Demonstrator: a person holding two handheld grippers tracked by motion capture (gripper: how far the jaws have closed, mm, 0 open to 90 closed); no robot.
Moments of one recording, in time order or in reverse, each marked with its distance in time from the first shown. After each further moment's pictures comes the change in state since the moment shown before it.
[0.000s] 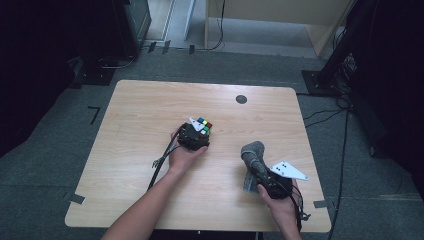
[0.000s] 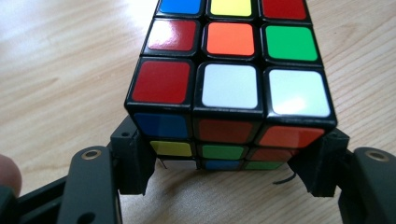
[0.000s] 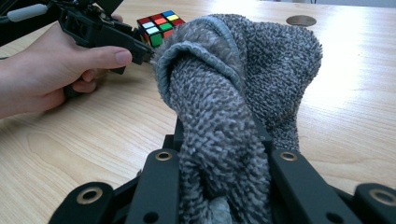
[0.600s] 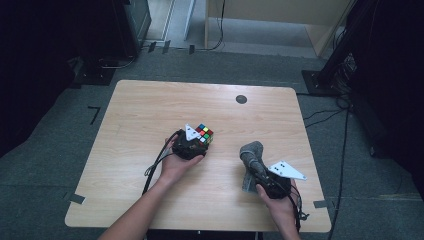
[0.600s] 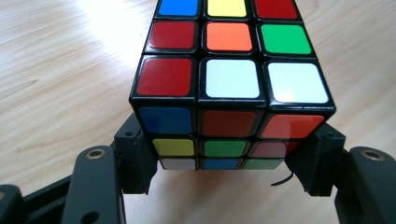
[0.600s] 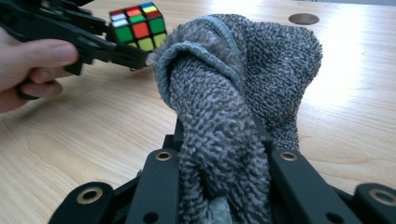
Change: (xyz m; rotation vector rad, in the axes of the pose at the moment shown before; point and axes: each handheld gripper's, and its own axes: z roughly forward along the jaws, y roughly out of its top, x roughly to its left) left arm 0.002 -0.017 -0.056 -0.062 -0.175 0.031; right arm 0.004 0.000 0.004 0.006 0.000 -0.002
